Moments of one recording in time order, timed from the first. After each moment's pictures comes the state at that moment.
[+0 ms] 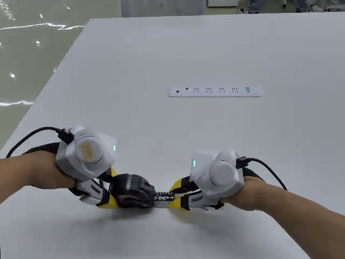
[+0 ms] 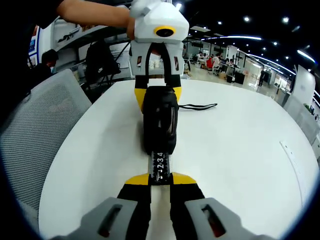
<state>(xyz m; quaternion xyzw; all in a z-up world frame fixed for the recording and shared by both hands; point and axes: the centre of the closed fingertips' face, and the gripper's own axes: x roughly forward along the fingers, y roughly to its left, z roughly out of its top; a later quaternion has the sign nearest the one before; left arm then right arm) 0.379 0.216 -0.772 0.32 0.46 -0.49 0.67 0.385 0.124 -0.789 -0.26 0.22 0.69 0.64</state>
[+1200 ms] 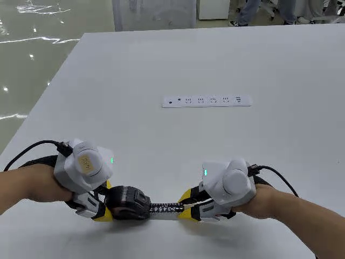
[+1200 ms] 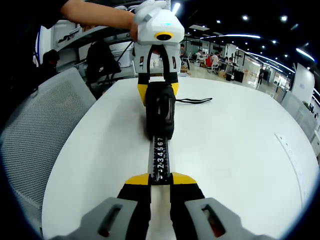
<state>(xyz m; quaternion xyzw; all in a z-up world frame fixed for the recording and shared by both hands) 0.378 0.215 -0.774 0.33 0.47 -0.48 0.66 0.385 0.089 -0.785 -0.26 0.23 0.69 0.64</state>
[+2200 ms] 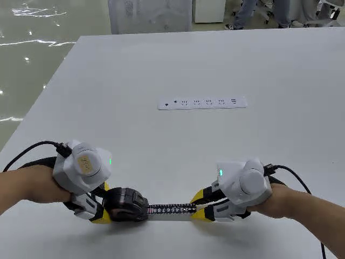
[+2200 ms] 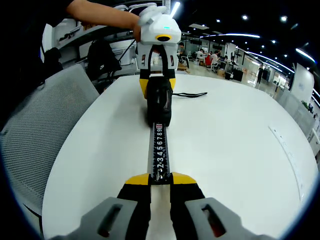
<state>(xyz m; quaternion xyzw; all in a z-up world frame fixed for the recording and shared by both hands) 0.376 0.212 -0.775 0.32 0.47 -0.49 0.66 0.388 0.054 -0.785 -0.27 0.23 0.68 0.64</state>
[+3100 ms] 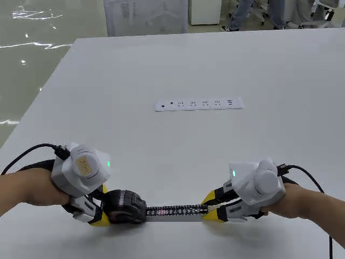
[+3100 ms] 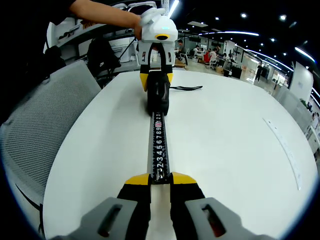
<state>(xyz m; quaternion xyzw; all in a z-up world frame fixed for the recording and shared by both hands) 0.376 0.208 -0.776 0.32 0.48 -0.49 0.66 0.391 0.019 -0.787 -0.27 0.24 0.68 0.64</state>
